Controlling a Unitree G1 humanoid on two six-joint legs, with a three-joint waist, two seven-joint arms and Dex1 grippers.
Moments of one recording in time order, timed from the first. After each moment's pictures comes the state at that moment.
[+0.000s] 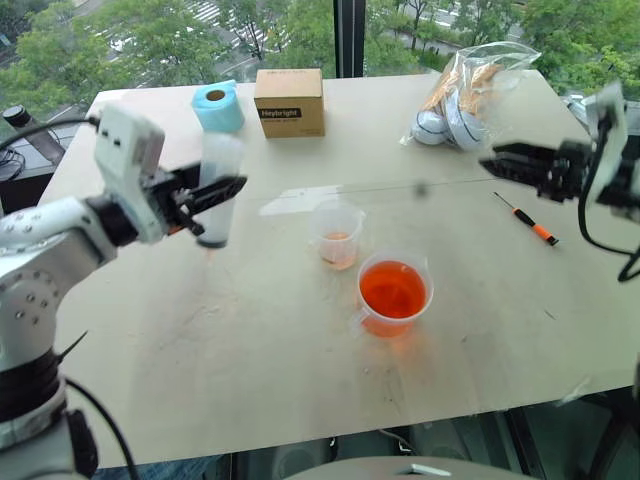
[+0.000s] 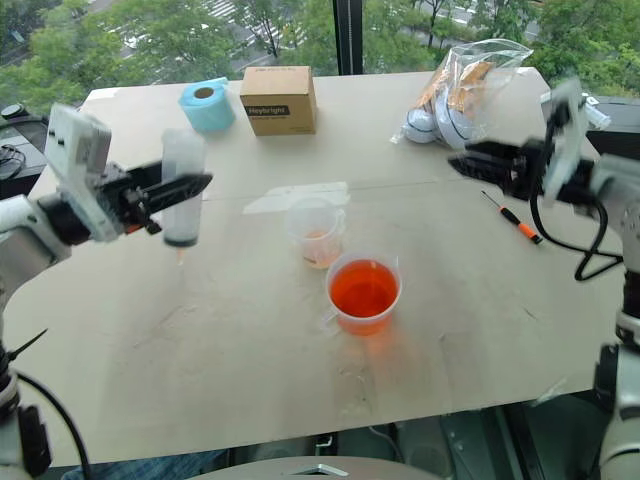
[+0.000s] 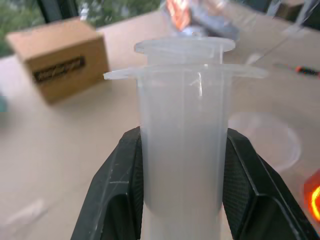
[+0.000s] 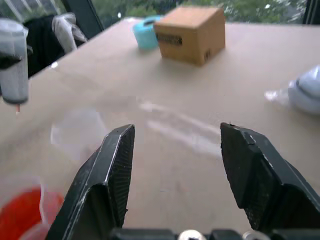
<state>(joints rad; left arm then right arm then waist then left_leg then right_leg) -0.27 0.94 0.46 -0.45 -0.82 1.01 -0.58 -0.58 -0.86 -0.22 -0.05 0.72 0.90 0.97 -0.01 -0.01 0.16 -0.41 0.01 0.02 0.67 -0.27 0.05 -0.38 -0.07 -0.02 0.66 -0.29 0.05</state>
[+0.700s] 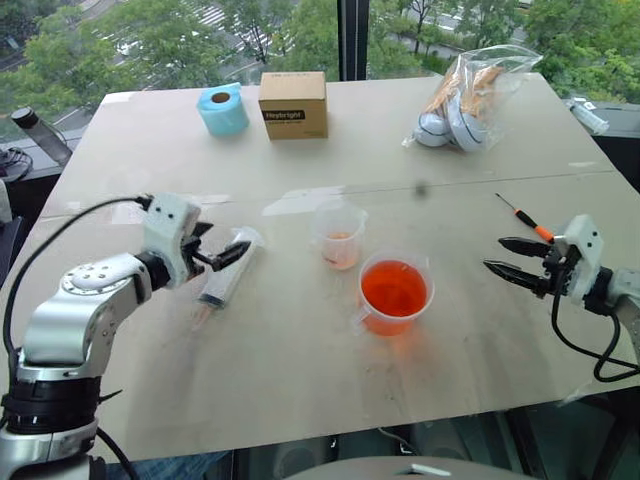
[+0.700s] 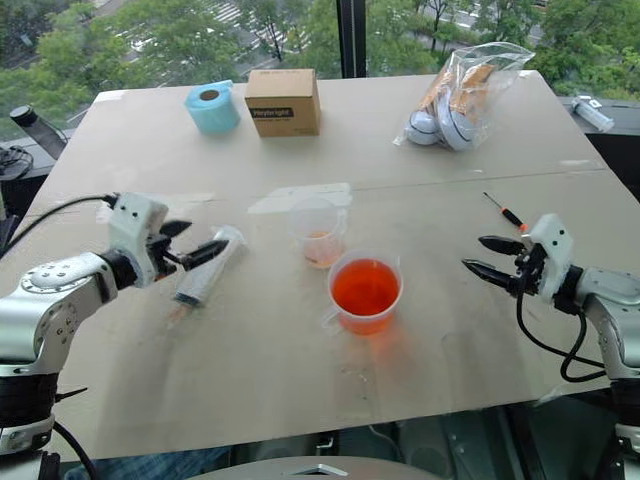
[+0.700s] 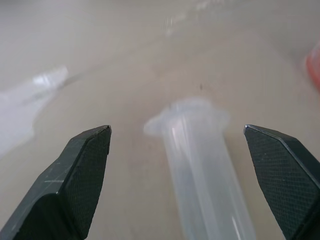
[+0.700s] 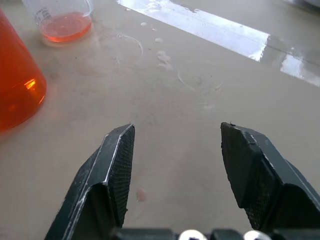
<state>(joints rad) -0.18 0.82 0.30 -0.28 -0.53 0.70 -0.59 -0.12 -0.76 -0.22 0.00 0.47 0.34 1.03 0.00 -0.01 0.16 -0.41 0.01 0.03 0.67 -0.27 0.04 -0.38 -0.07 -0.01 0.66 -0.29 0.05</state>
